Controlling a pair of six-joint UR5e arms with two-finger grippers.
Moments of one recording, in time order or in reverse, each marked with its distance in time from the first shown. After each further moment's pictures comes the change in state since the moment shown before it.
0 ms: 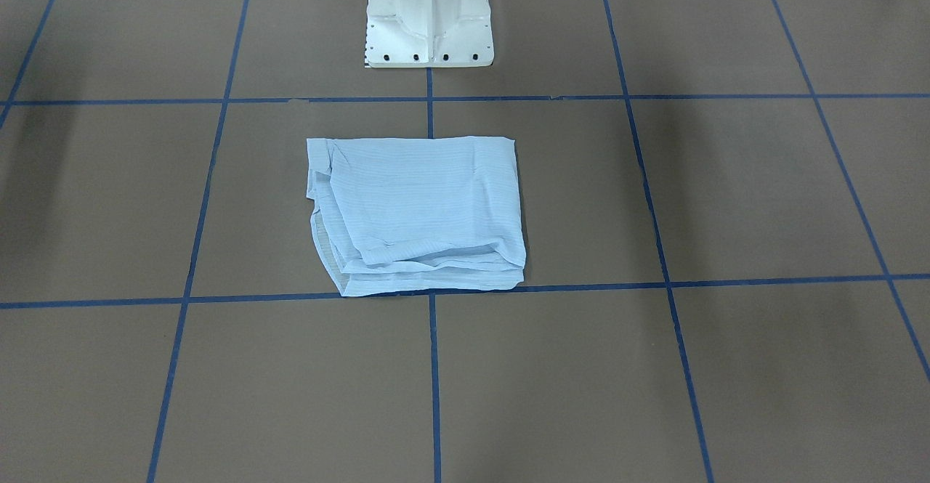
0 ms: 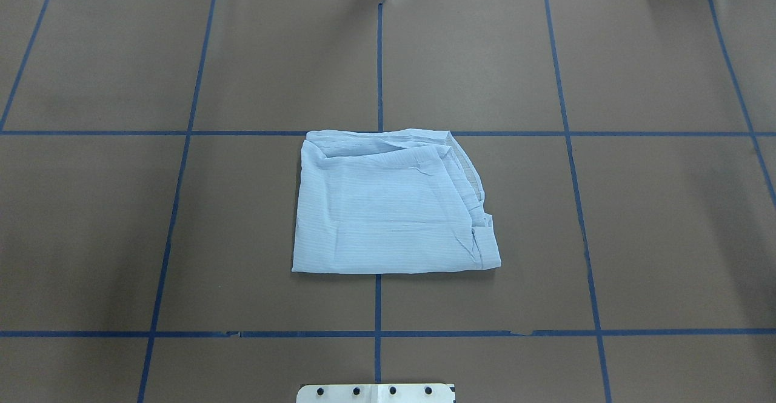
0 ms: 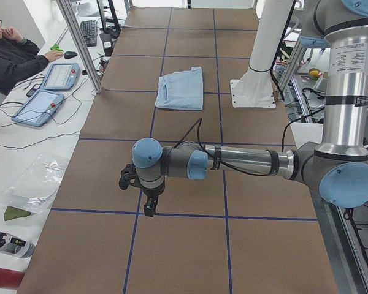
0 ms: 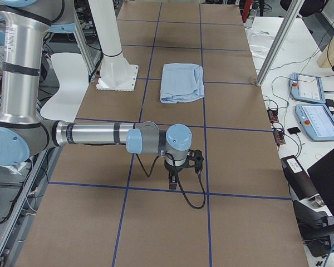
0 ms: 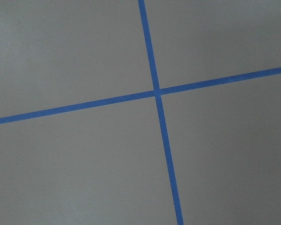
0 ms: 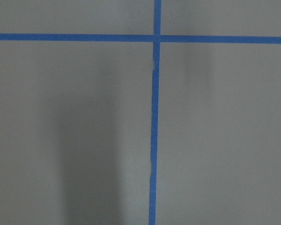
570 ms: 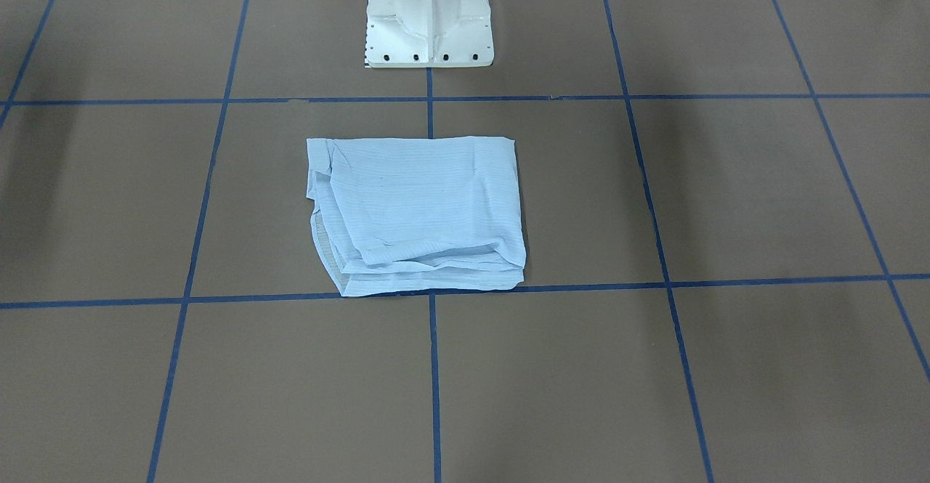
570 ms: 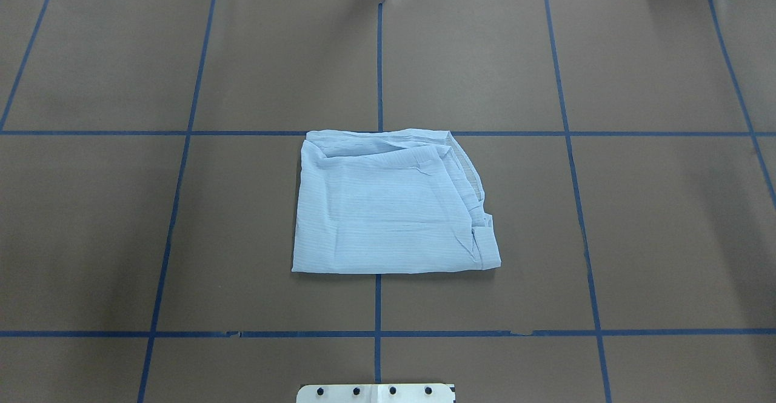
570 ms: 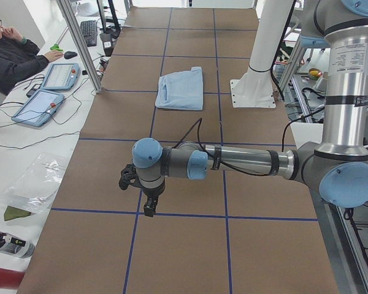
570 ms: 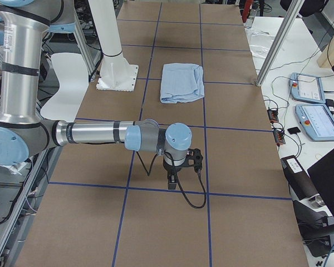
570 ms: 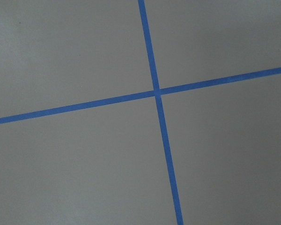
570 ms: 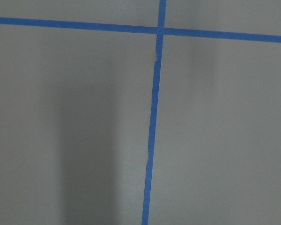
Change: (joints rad) left arm 0.001 0.000 0.001 0.000 -0.001 0.000; right arm 0.025 0.004 0.014 -0.059 0.001 -0.084
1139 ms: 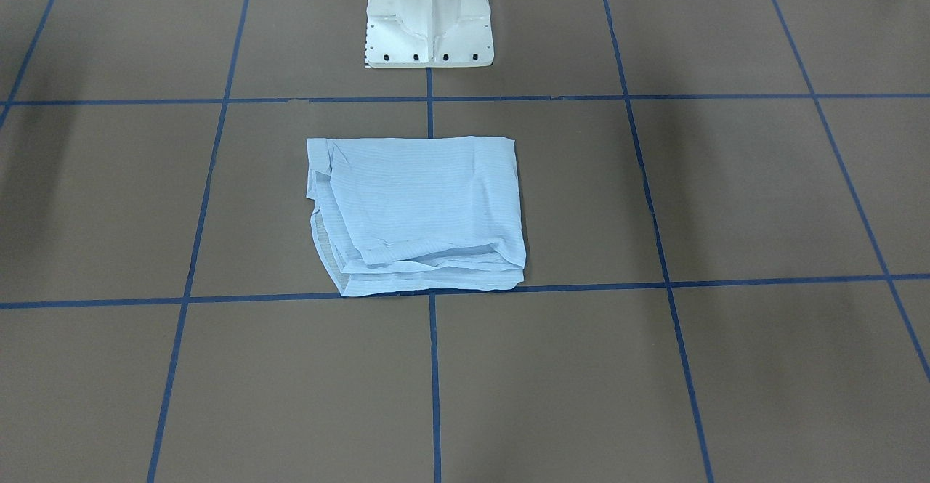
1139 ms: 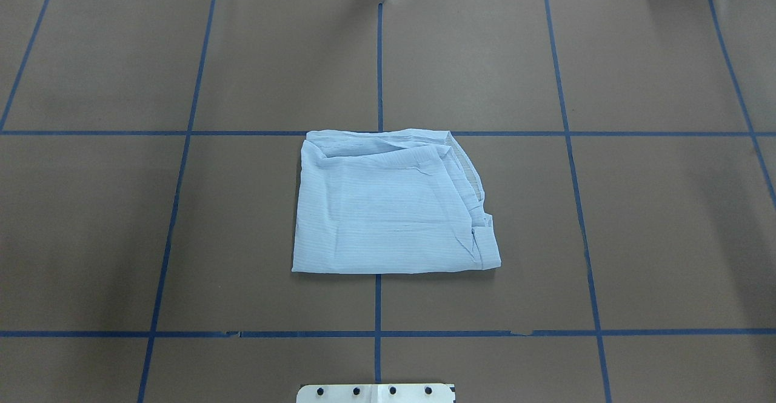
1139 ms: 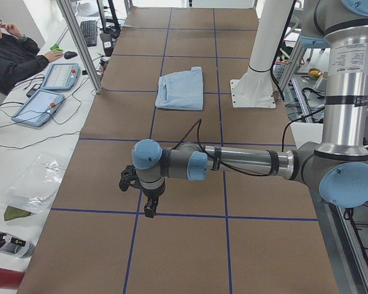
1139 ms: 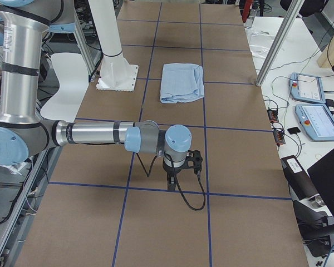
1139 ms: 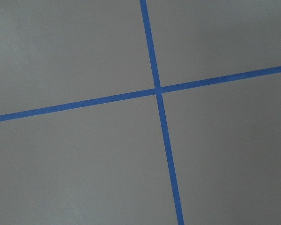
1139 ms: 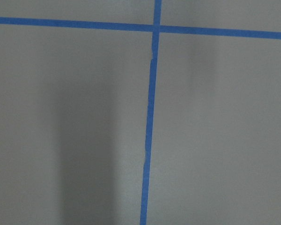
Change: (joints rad) left arm 0.000 0.001 0.008 0.002 -0.002 0.000; right arm 0.000 -0.003 -0.010 0.008 -0.001 0.011
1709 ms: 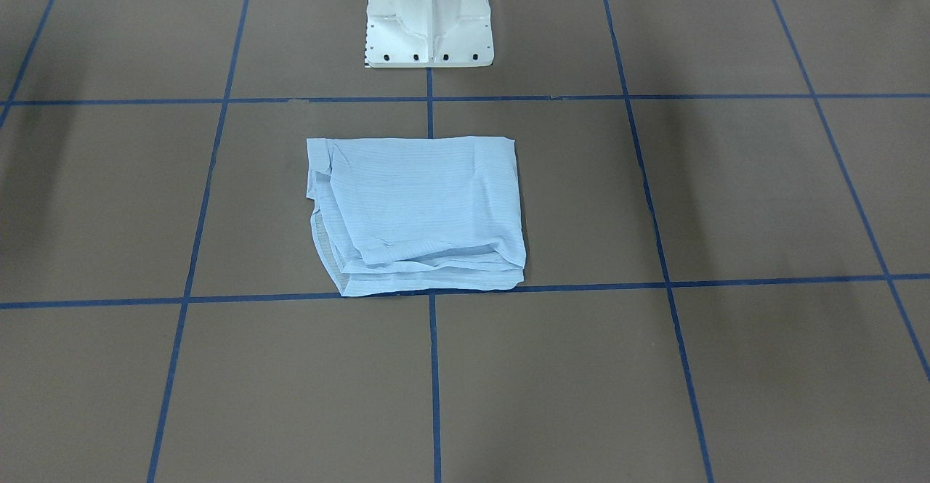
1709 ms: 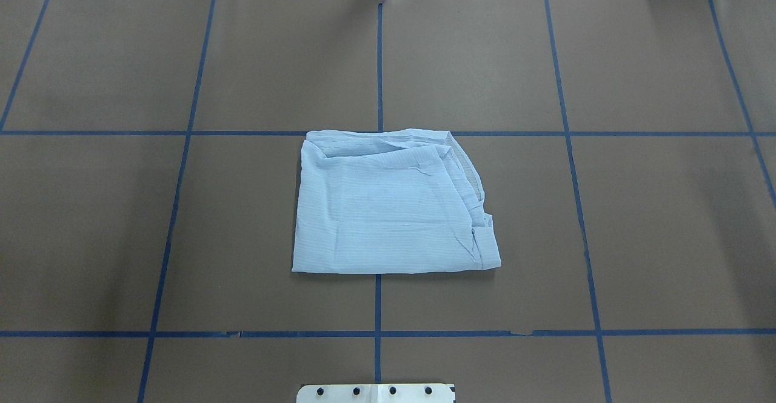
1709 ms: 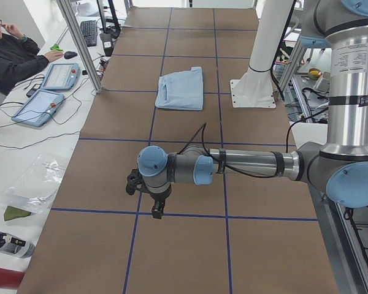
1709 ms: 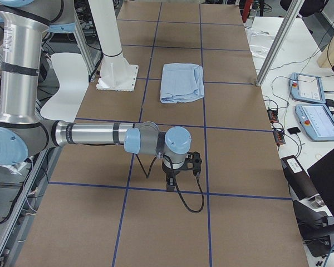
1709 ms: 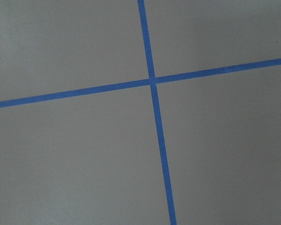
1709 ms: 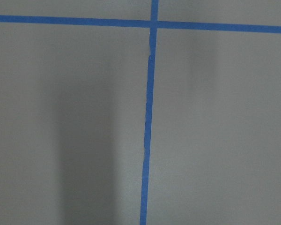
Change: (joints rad) left arm 0.000 0.043 -0.009 0.001 -0.071 -0.008; right arm 0.000 -0.002 -0.008 0.001 0.004 0.006
